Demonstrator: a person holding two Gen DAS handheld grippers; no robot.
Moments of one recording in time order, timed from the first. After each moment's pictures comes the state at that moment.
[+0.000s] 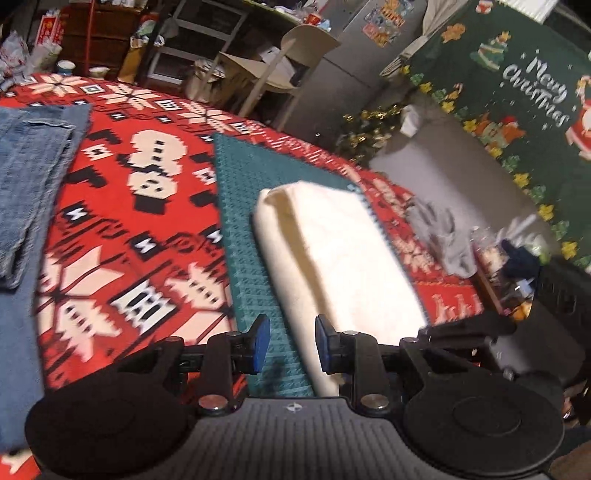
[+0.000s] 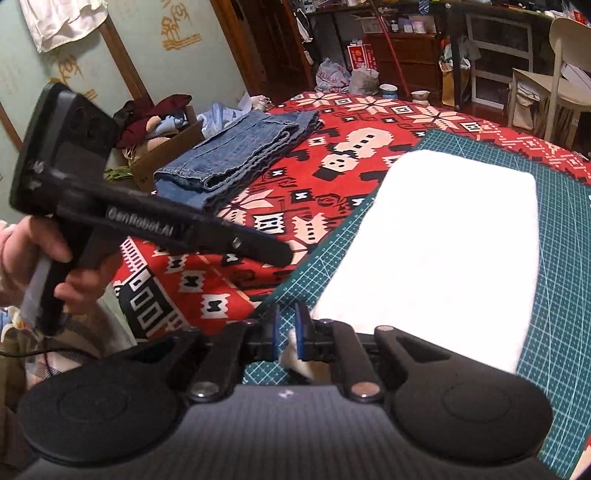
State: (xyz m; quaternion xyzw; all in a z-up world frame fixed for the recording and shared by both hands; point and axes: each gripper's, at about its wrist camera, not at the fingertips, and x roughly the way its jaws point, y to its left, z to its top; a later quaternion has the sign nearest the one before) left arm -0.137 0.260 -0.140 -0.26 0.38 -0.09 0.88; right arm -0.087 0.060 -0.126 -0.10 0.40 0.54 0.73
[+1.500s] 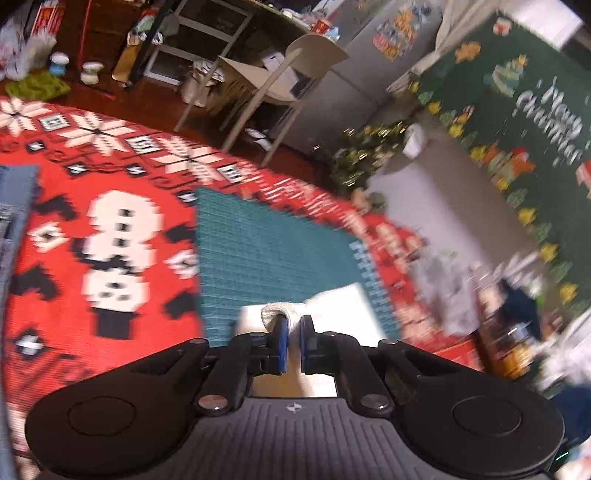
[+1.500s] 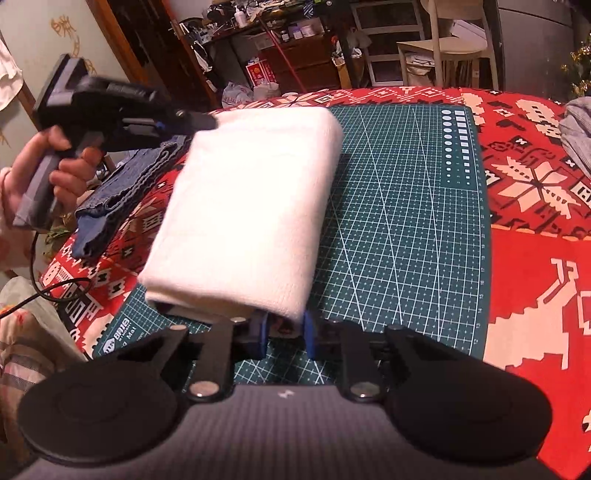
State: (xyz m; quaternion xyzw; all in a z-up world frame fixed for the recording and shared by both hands) left arm -0.037 0.286 -0.124 -0.27 0.38 -0.09 0.88; right arm -0.056 -0.069 -0.165 -0.03 0.42 0.42 0.80
